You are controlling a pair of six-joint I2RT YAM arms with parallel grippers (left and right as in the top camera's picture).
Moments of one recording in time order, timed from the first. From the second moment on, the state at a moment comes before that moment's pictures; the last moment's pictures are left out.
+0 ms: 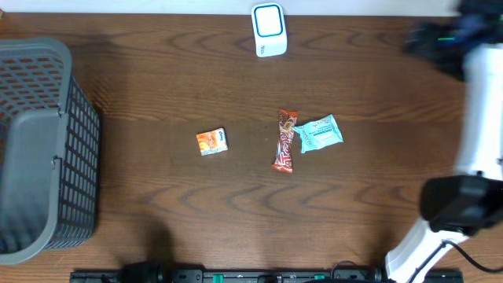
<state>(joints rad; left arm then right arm) 0.16 0.00 1.07 -1.70 -0.43 -0.17 -0.10 1.96 2.18 -1.35 0.02 0.31</state>
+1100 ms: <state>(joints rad) 0.16 0.00 1.07 -1.70 -0.43 -0.17 0.59 1.99 1.41 -0.92 0.51 0.36</state>
